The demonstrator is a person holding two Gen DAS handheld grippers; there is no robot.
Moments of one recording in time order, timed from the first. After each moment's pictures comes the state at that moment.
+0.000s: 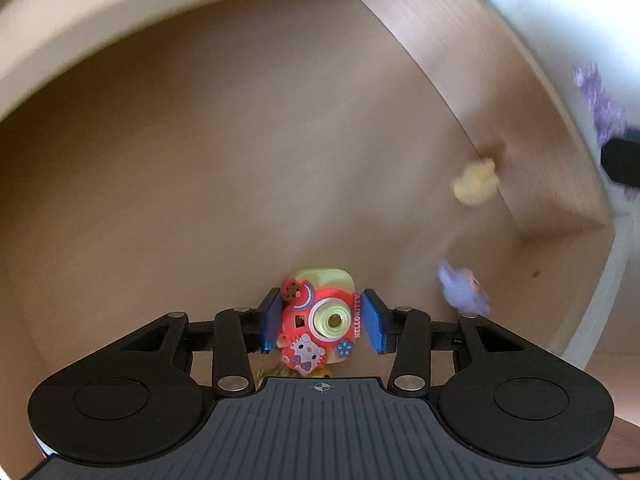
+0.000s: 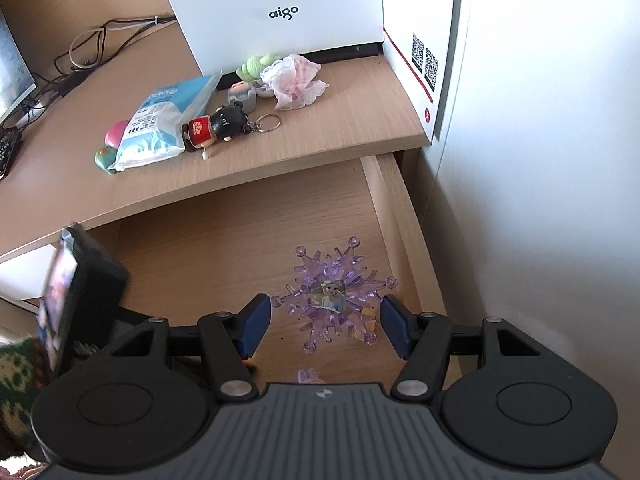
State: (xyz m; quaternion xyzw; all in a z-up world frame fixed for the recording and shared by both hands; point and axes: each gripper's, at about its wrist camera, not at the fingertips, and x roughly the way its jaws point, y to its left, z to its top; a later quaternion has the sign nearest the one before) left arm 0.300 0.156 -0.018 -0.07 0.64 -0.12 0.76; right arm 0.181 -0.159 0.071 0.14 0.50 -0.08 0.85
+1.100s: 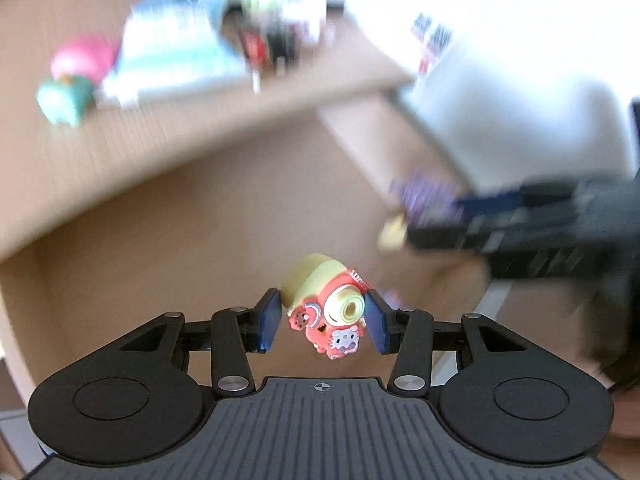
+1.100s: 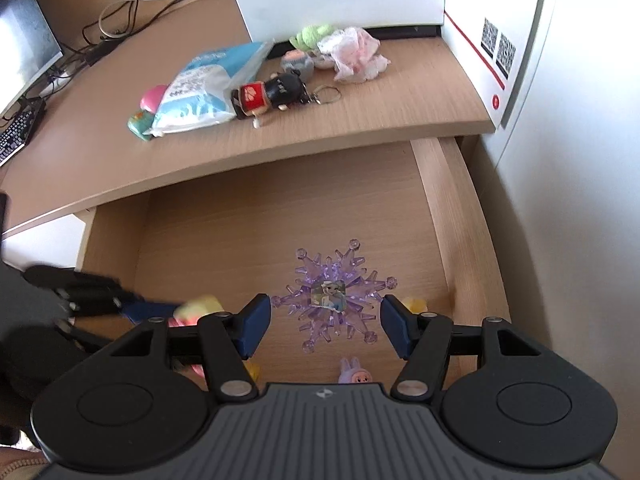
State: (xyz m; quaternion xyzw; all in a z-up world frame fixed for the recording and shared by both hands) left arm 0.268 0.189 0.081 -0.10 0.53 -0.18 0.82; right arm 0.192 -0.125 0.062 0.13 0.52 -0.04 0.84
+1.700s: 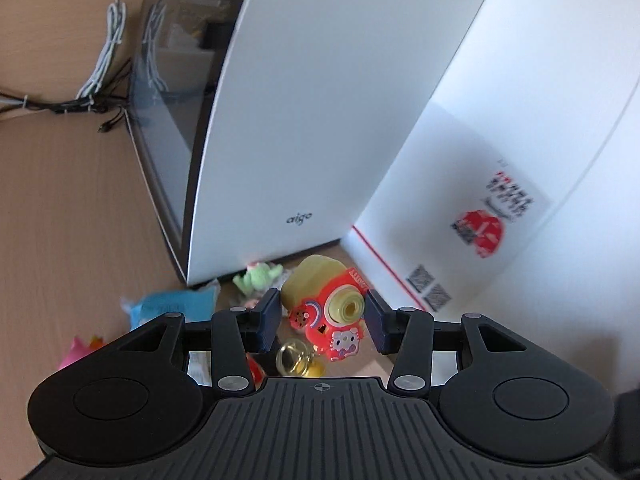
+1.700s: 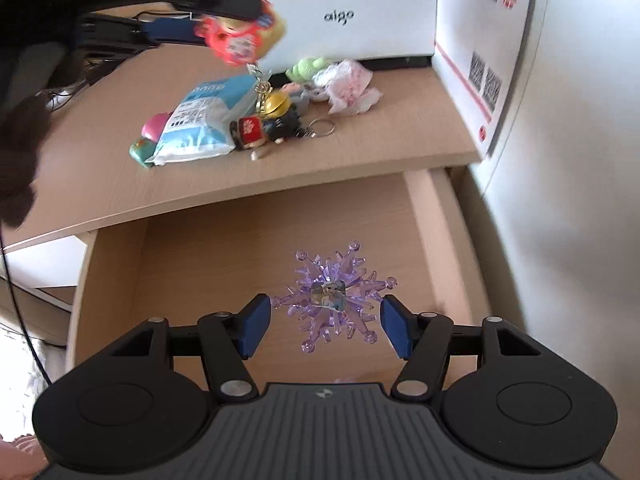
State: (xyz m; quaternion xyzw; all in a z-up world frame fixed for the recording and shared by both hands) left arm 0.404 0.176 0.158 -0.13 0.37 -0.16 0.91; right arm 0.191 -0.129 0.075 0.12 0.49 -0.07 0.86
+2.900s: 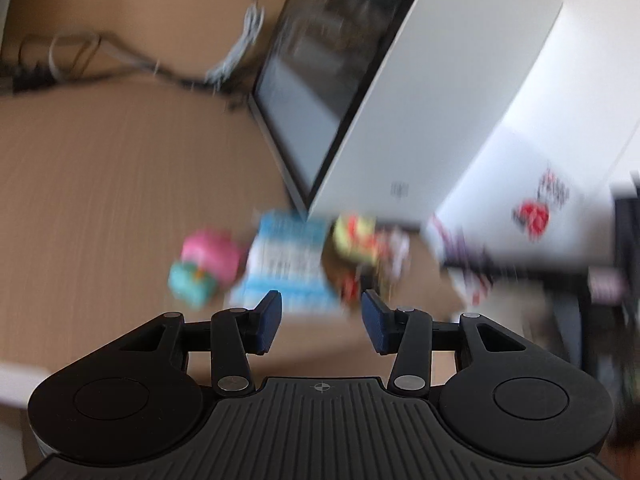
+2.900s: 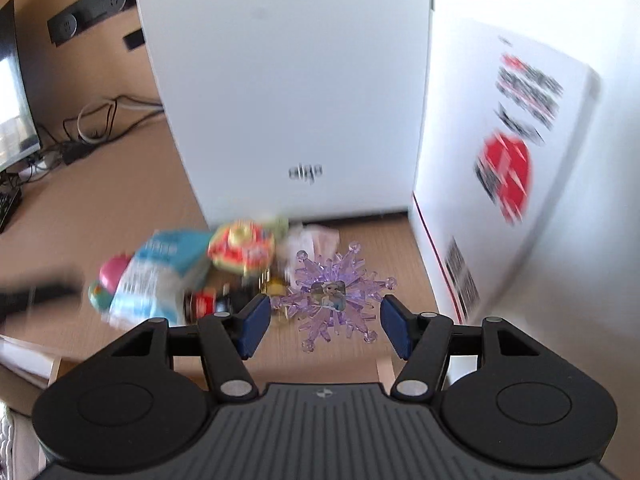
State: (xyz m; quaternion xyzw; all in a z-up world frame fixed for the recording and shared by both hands) left arm 0.283 0.238 0.136 -0.19 0.34 -0.03 0.92; right arm 0.278 -0.174 0.112 0.08 0.38 -0.10 0.92
